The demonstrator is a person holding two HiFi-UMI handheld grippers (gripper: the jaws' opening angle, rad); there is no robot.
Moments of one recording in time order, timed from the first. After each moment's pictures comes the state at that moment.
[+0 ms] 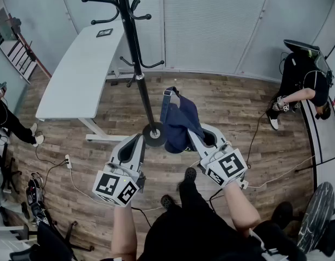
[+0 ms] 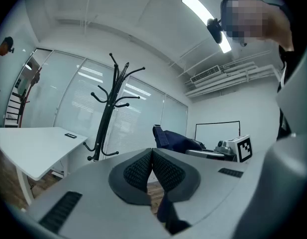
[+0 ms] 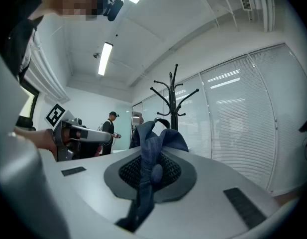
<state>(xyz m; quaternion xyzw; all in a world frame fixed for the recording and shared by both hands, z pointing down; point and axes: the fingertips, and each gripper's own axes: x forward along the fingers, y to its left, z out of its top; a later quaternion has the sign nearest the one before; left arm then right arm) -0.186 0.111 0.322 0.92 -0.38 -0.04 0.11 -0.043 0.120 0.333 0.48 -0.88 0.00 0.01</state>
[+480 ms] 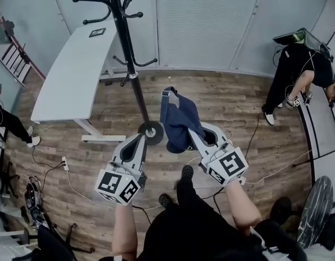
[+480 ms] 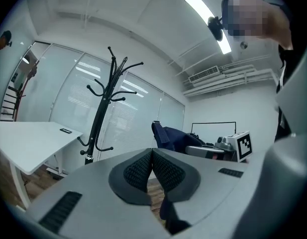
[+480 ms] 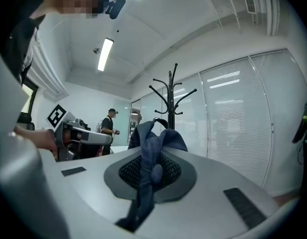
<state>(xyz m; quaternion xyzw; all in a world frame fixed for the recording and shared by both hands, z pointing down) -0.167 0.109 0.336 0.92 -0.36 -0.04 0.12 -0.028 0.123 0.334 0.49 -0.87 -0.01 0.03</state>
